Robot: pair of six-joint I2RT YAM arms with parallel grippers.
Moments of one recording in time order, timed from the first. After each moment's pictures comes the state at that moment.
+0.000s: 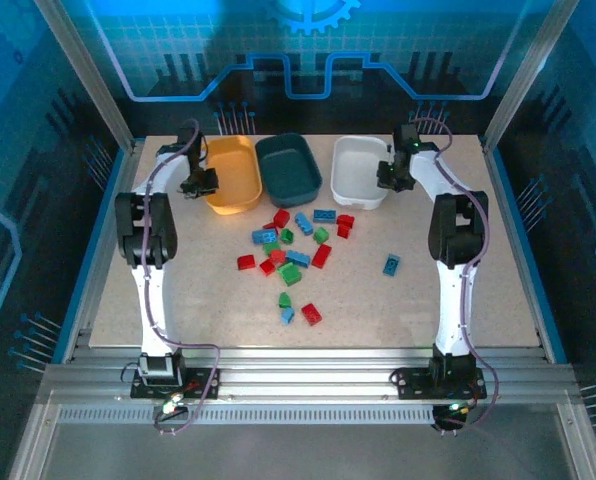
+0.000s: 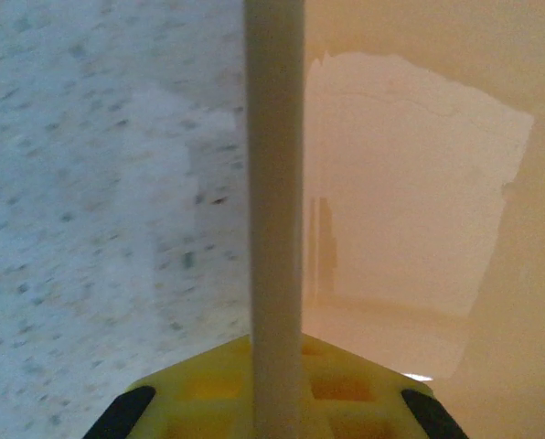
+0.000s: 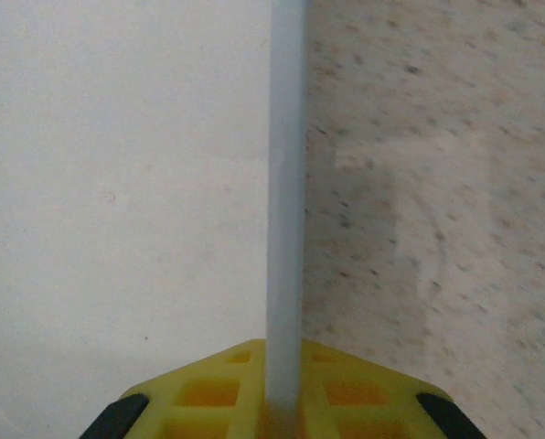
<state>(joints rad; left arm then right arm) 0.05 2.32 1.95 -0.84 0.05 -0.22 0.09 2.34 2.00 -0.79 -0.09 0.25</state>
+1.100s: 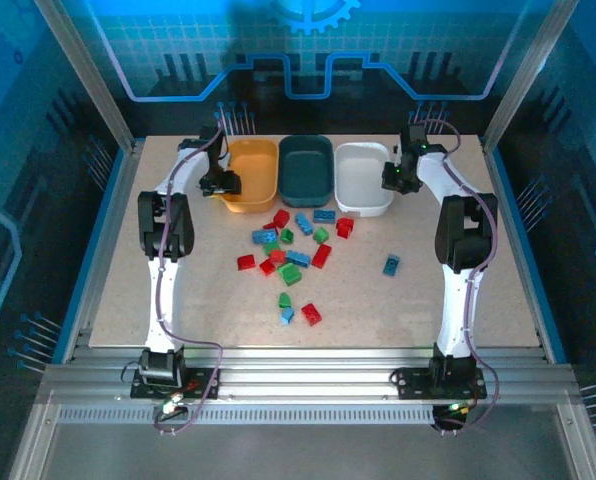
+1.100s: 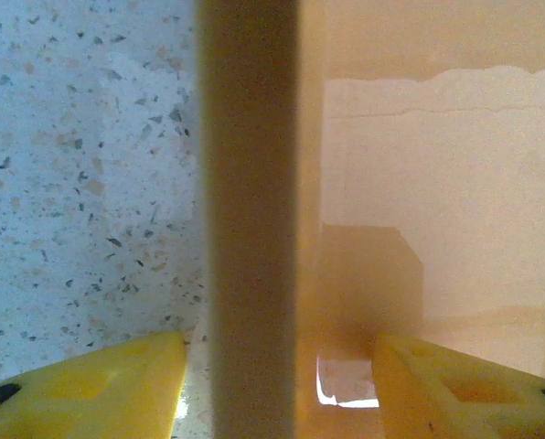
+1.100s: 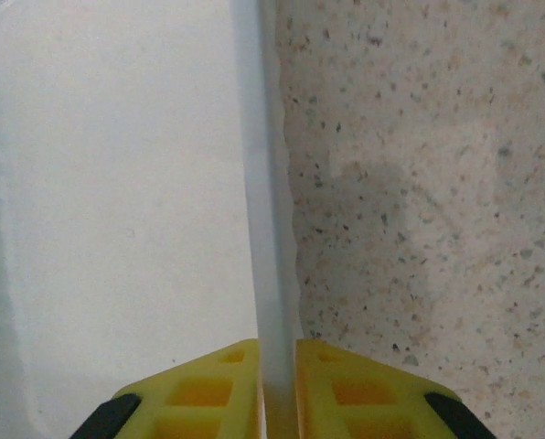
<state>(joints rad) -0.02 2.50 2.22 -1.02 0.08 -0.12 0.06 2.24 1.89 -0.77 -0.11 0.27</state>
